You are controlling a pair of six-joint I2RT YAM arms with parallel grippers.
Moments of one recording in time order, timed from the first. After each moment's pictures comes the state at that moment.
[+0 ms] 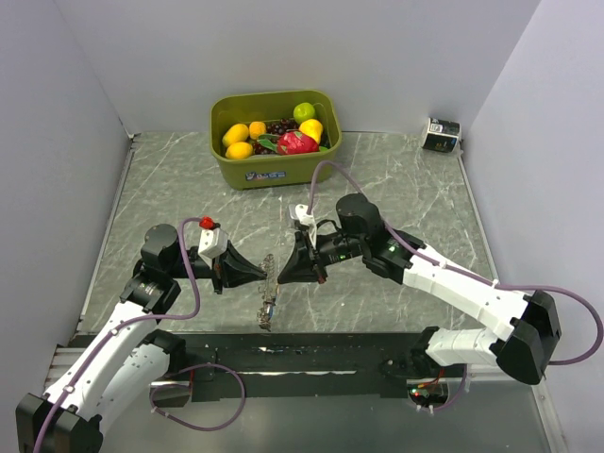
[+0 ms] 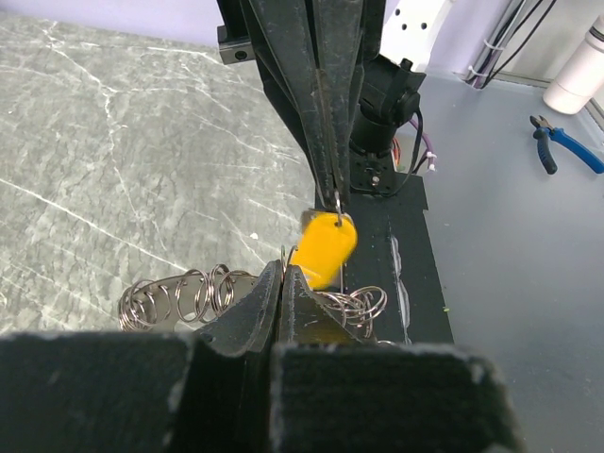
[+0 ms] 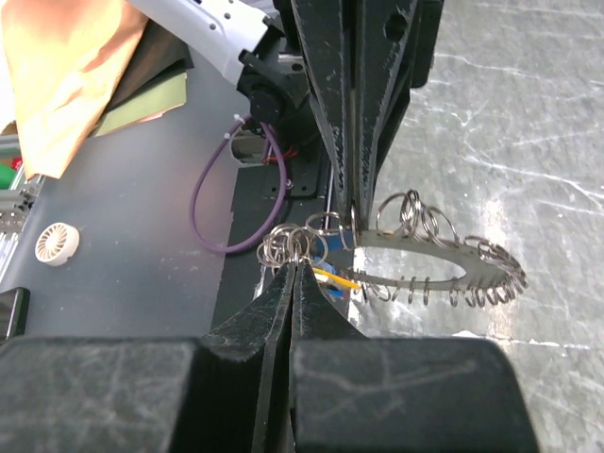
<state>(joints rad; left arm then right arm) -0.36 0.72 0.53 0.10 1.19 -0.05 0.85 1.21 1.00 -0.16 -0.88 -0.01</state>
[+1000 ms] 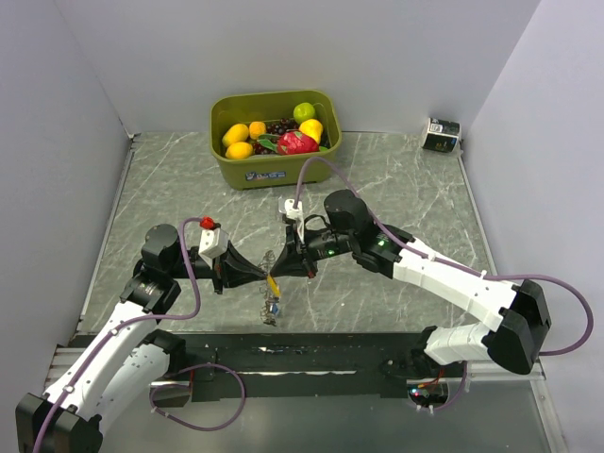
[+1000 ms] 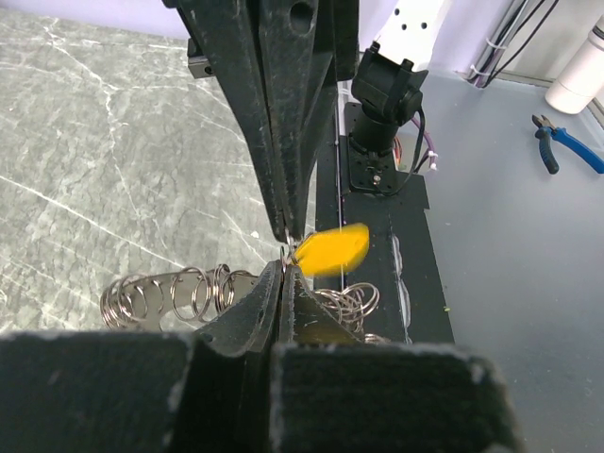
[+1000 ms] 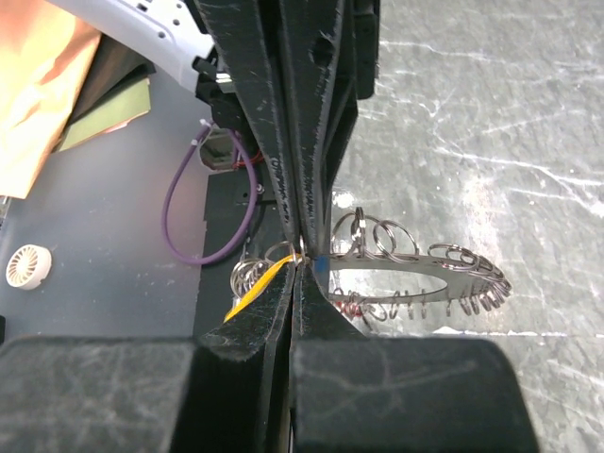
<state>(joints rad) -0.37 0.72 0.53 0.10 1.18 -0.04 0.88 1.28 1.07 -0.18 -0.78 0.00</state>
